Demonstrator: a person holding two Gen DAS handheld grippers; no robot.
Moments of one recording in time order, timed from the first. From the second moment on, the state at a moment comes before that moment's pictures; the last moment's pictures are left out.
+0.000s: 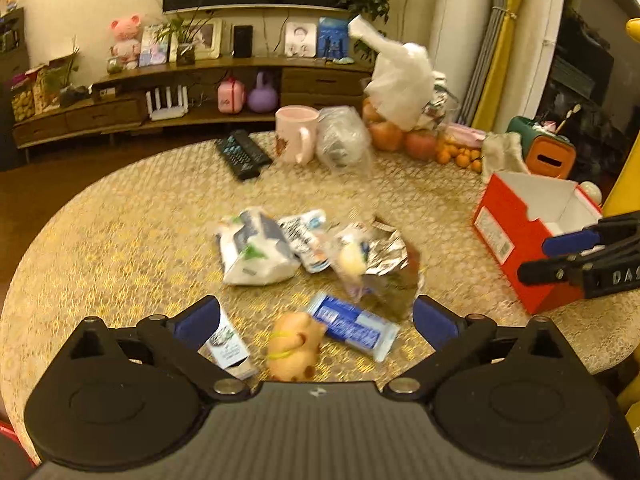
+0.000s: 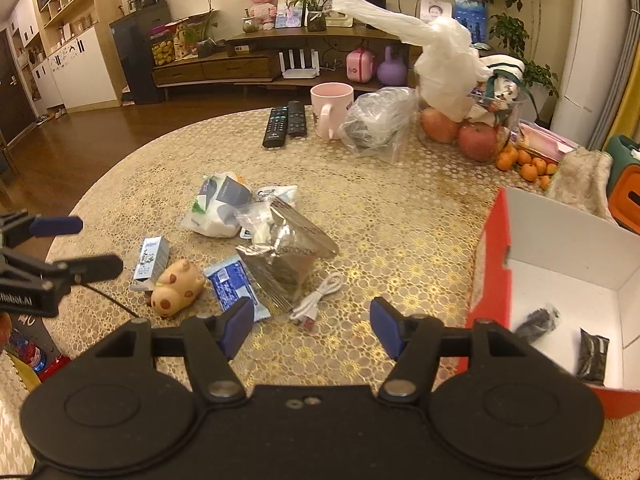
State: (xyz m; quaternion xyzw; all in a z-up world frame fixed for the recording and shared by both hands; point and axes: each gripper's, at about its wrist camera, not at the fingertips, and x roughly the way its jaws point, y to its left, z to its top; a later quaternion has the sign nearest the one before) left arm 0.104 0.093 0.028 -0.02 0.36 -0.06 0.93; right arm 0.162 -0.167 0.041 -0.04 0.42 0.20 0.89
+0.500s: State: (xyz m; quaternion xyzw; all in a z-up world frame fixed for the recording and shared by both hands) left arm 0.122 0.107 -0.025 -0.03 0.40 -0.08 0.91; right arm 0.208 -0.128 0.011 -0.04 0.43 0.20 0.88
